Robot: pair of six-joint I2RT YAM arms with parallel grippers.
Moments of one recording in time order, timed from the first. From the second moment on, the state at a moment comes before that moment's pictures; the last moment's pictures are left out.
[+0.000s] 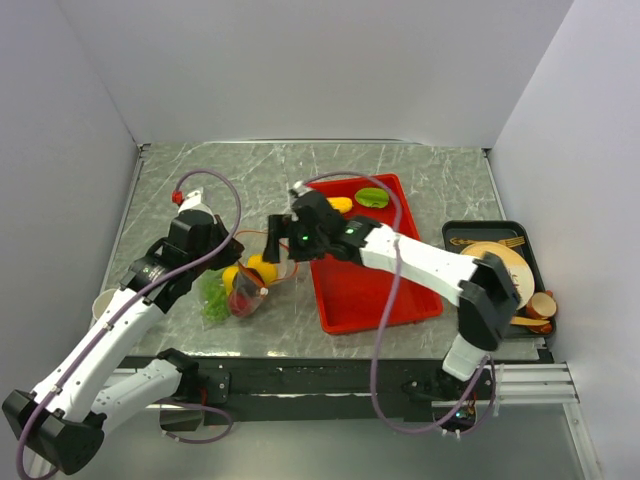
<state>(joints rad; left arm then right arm) -0.49 0.90 0.94 -0.63 -0.16 -0.74 0.90 1.68 1.37 -0.41 -0.06 0.70</state>
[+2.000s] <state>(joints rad) -0.49 0.86 0.94 -0.66 -0.20 -0.75 0.44 2.28 1.90 -0.62 0.09 1.13</state>
